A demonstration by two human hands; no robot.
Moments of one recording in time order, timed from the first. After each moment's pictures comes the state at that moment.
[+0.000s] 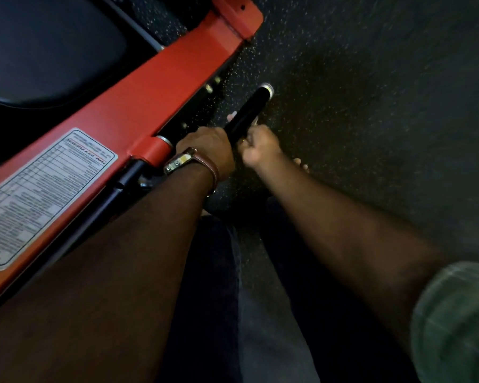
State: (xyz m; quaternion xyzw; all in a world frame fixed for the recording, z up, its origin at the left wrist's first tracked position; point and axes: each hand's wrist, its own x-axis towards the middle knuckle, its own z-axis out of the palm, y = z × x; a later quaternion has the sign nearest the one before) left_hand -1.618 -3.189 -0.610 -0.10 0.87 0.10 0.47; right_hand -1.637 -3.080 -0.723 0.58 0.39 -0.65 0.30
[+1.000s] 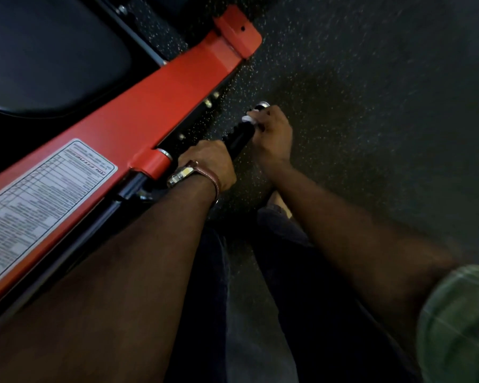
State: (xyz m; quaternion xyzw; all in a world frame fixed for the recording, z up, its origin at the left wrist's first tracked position) left_hand -1.623 -3.188 -0.615 -0.15 0.85 0.15 0.48; right_hand -1.658 -3.056 -0.710 0.00 0.93 -0.34 0.14
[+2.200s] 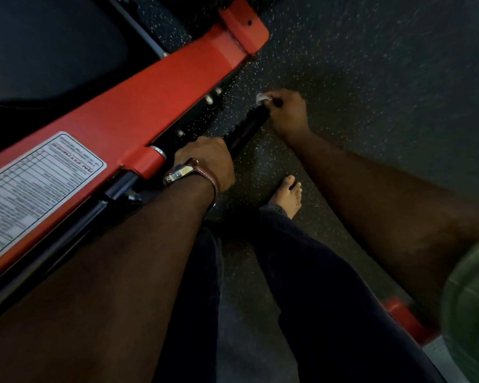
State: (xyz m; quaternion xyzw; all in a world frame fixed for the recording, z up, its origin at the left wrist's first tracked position) left_hand -1.624 -3.181 -0.628 -0.14 0.86 0.09 0.48; right_hand -1.726 -3.030 -0.743 0.02 0.89 -0.34 0.31
